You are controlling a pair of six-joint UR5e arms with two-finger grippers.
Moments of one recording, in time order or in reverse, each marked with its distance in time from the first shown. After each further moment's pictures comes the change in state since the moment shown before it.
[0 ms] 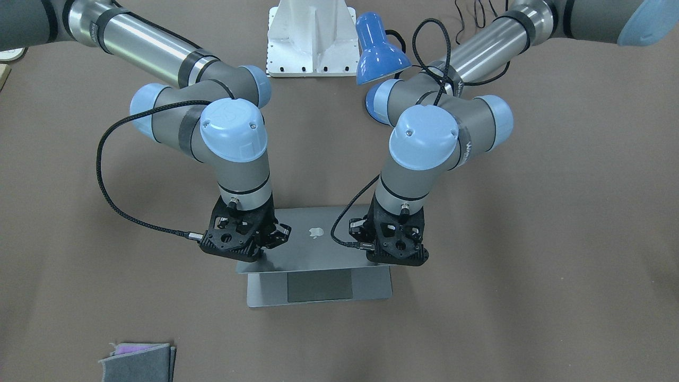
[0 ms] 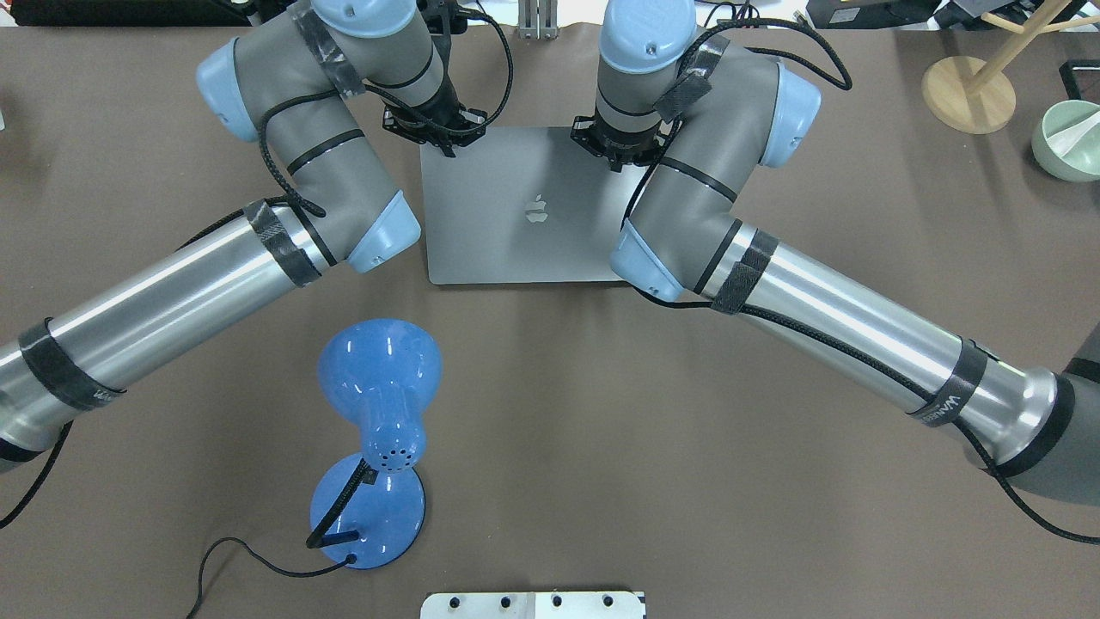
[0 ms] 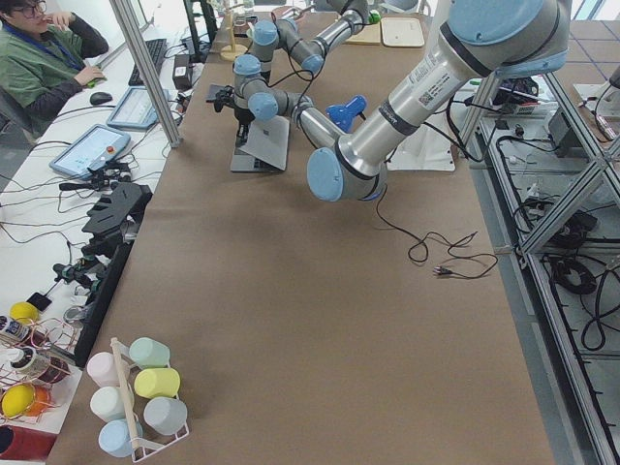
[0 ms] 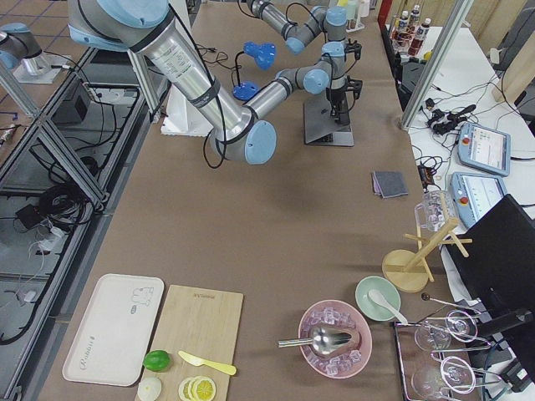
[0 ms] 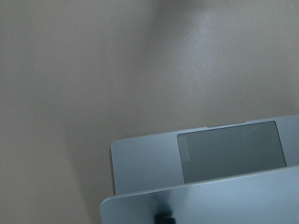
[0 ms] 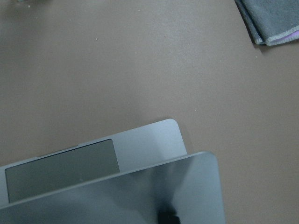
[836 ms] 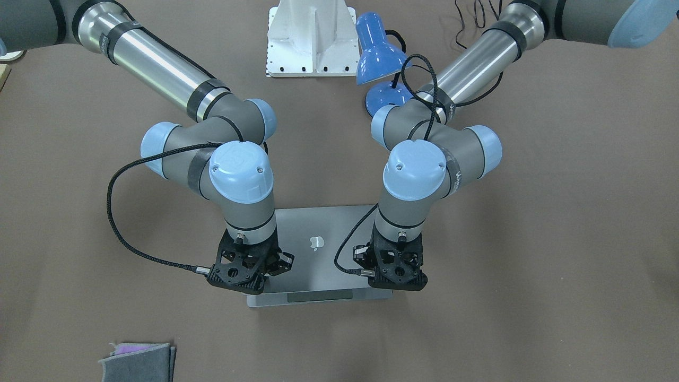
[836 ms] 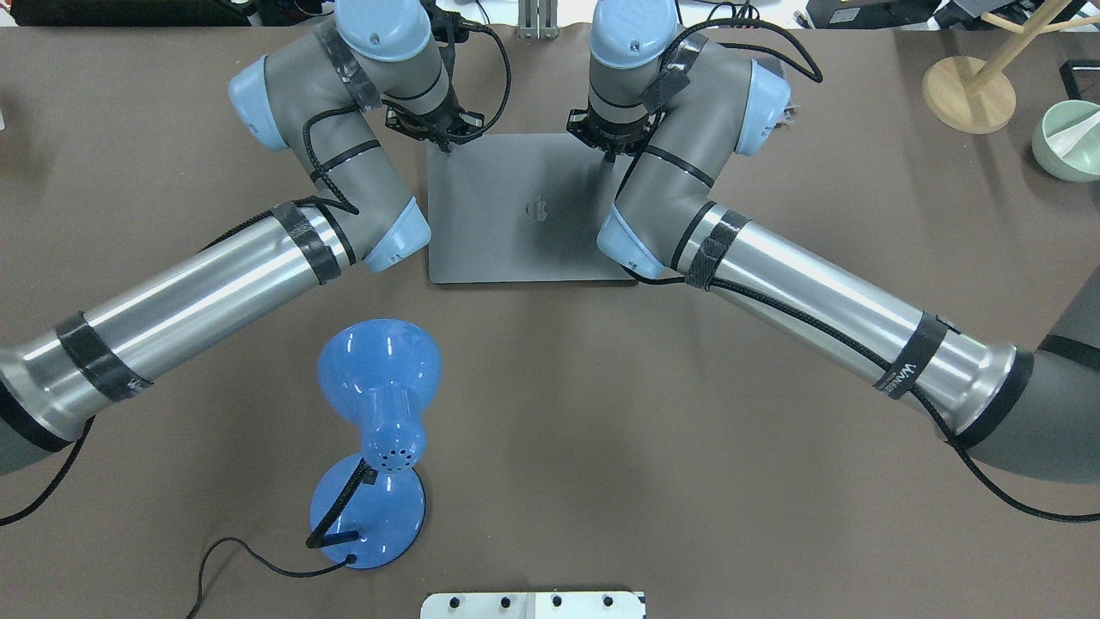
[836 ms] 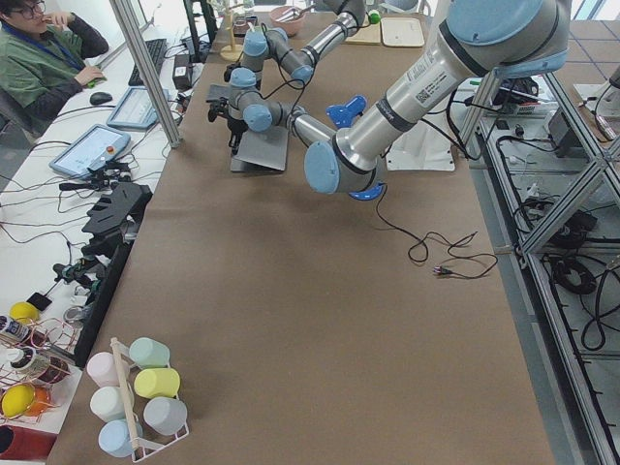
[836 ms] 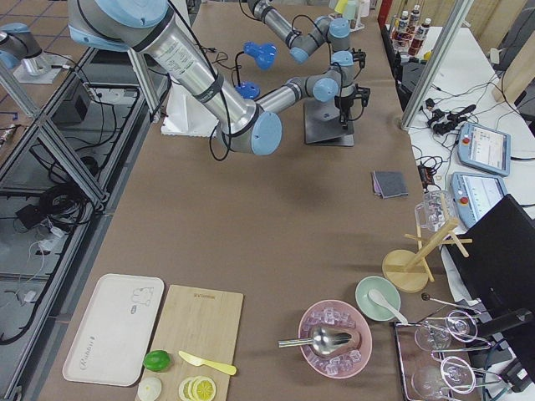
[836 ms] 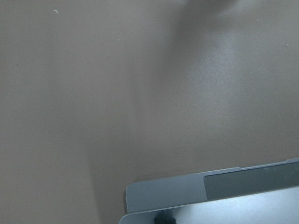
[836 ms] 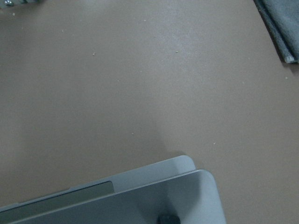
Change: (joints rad) left arm 0.018 -0.040 0.172 -0.109 0.097 0.011; right arm 0.006 0.082 -0.231 0.142 -0.004 -0.011
